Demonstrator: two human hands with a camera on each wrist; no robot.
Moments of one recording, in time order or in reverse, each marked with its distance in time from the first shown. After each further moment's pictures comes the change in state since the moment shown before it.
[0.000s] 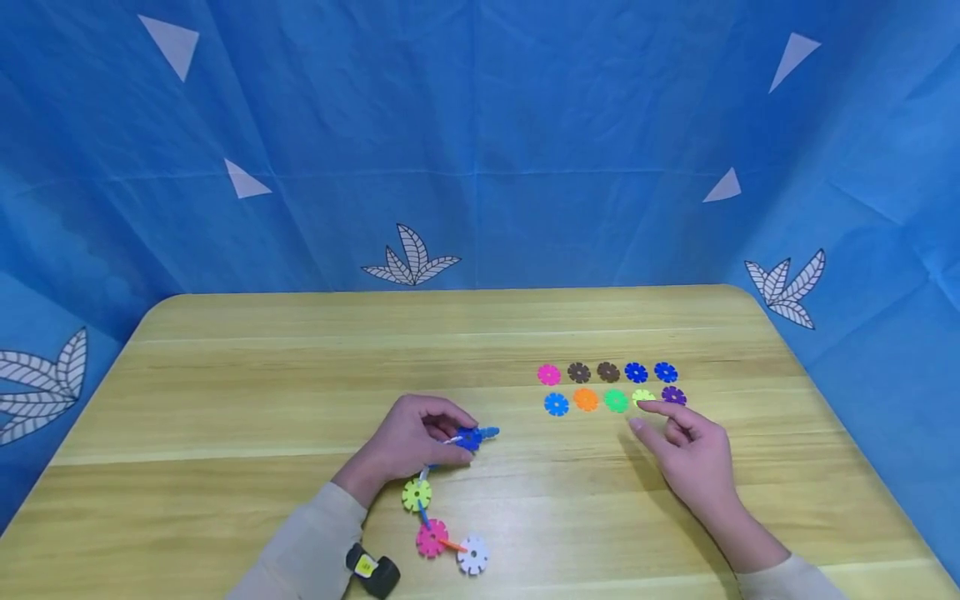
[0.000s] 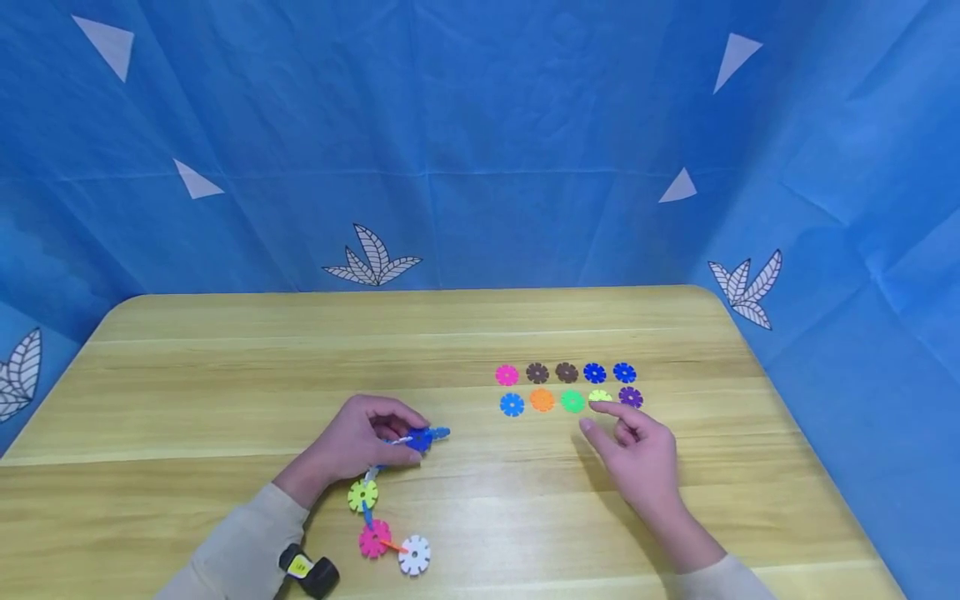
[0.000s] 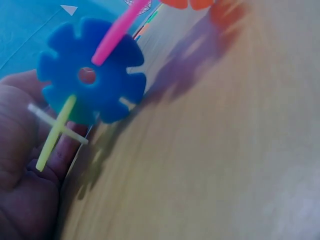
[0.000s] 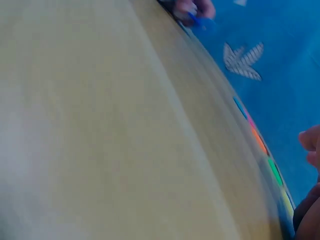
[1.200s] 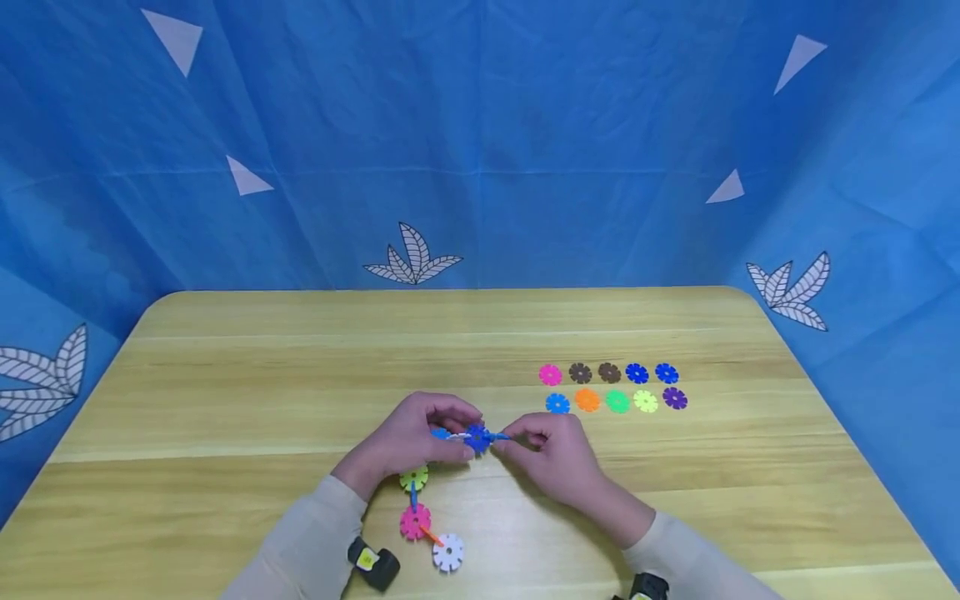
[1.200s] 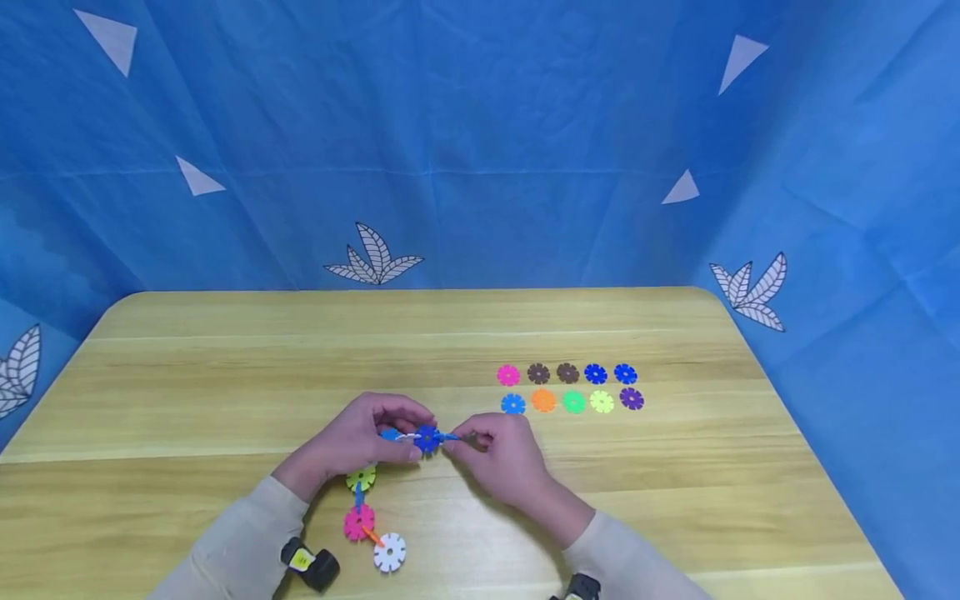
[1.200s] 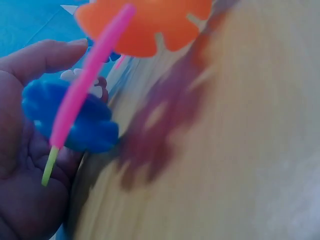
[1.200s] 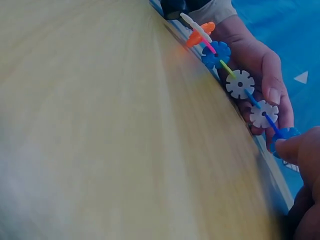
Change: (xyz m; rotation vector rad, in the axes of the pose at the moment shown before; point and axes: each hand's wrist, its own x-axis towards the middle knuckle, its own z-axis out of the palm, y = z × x) left_hand 0.004 0.008 -0.005 -0.048 -0.126 -0.013; right_hand -0.009 -0.057 0.118 0.148 -0.462 -0.328
